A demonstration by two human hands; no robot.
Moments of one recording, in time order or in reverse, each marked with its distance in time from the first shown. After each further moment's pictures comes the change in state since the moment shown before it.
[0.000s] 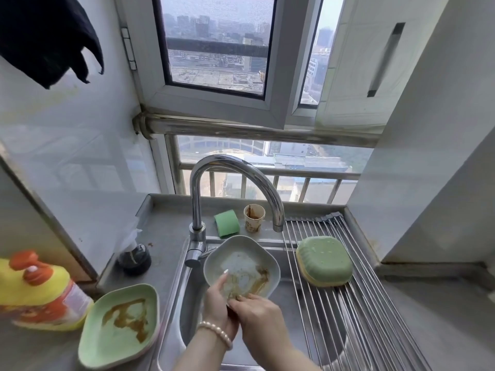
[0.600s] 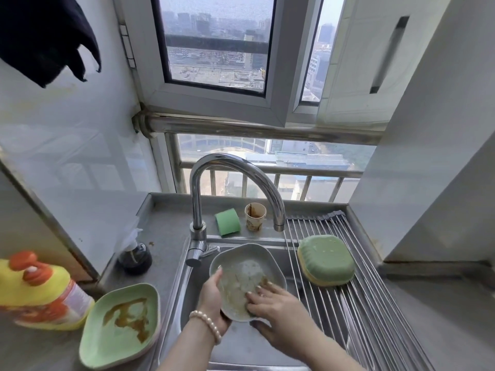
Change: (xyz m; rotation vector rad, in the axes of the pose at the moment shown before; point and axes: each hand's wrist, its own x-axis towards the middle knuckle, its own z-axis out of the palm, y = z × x) left_hand 0.008 0.020 -0.004 0.168 -0.011 -0.192; right_hand -0.002 0.032 -0.041 -0.164 -0.429 -0.079
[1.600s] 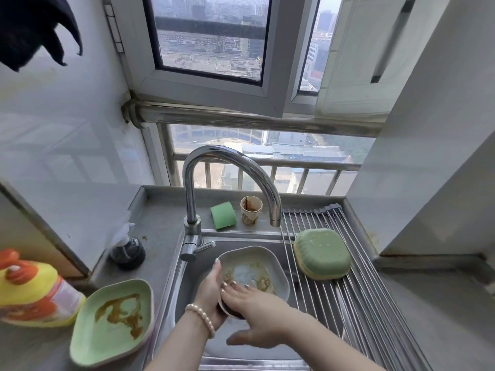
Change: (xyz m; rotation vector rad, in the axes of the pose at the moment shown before) left_hand 0.029 -0.002 -0.008 0.052 -0.016 -0.056; right_hand 0.027 -0.019 -0.019 0.207 -0.317 -0.026
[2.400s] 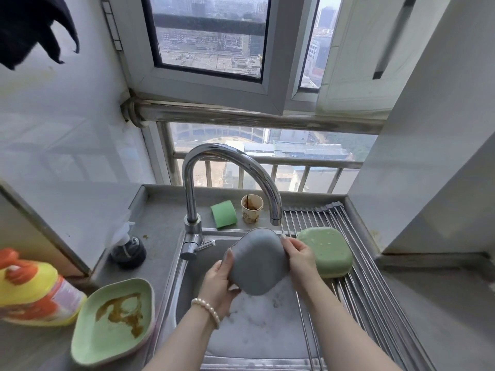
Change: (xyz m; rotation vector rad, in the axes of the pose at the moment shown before) left_hand 0.009 -0.003 0.011 0.127 0.040 0.339; right_hand 0.021 0.080 -0.019 1.382 0.952 0.654
